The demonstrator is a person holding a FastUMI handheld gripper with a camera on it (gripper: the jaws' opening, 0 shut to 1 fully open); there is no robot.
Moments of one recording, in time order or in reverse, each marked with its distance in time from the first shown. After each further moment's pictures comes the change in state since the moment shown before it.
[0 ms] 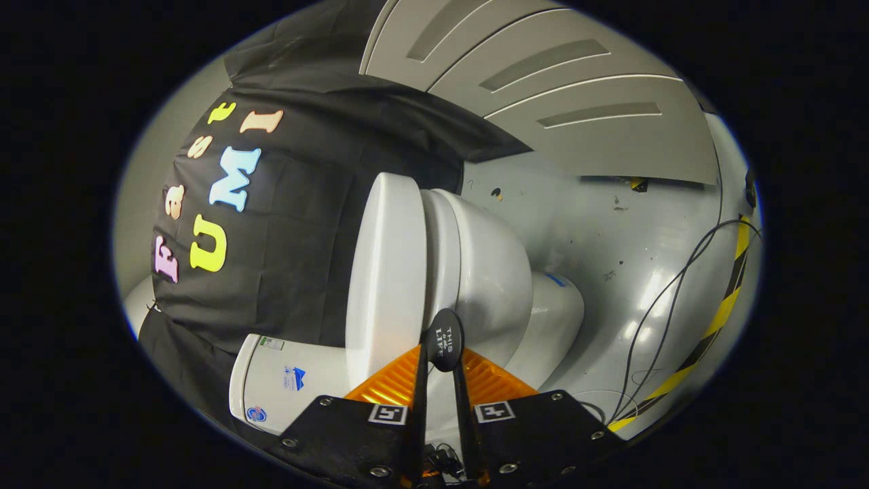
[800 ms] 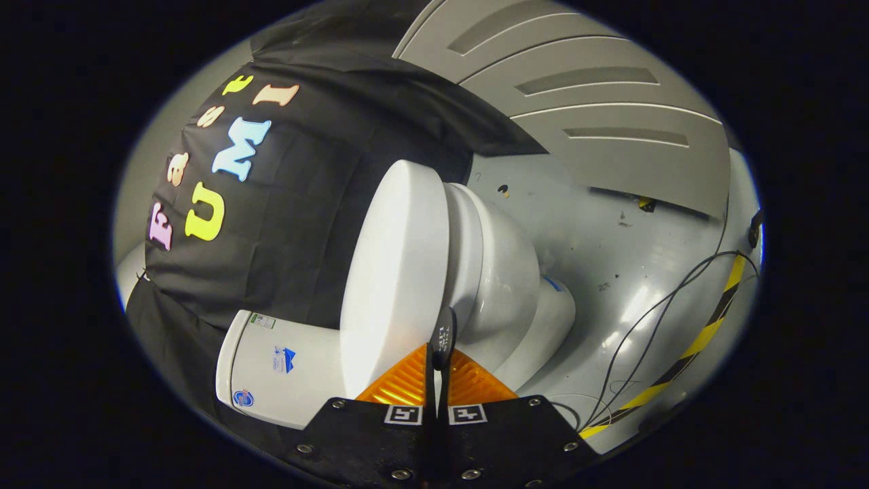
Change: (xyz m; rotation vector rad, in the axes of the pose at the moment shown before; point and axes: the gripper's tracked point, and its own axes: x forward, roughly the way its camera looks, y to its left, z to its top) arm -0.013 0.022 0.005 -0.140 0.063 -0.023
